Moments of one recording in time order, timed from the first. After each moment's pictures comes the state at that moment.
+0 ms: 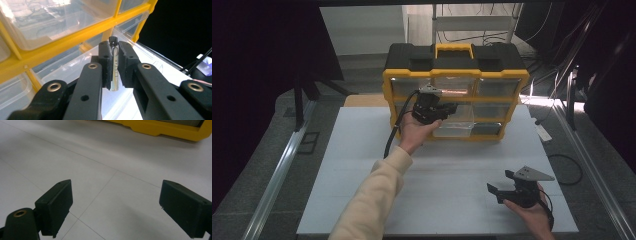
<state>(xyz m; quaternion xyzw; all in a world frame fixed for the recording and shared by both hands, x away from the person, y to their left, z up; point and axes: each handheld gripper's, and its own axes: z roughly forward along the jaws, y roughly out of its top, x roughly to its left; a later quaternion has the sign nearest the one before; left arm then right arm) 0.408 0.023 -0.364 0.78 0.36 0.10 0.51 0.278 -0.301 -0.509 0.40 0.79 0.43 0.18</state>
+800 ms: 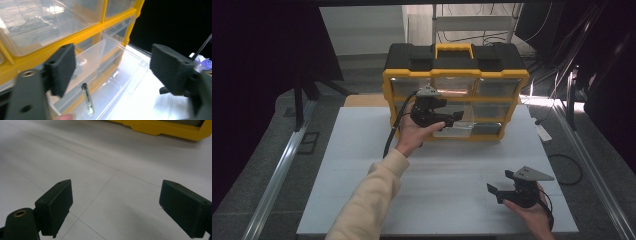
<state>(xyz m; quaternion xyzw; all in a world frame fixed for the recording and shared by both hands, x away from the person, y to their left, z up) 0.393 0.027 -0.357 0.78 0.33 0.11 0.53 0.278 -0.300 -0.510 0.40 0.79 0.43 0.18</state>
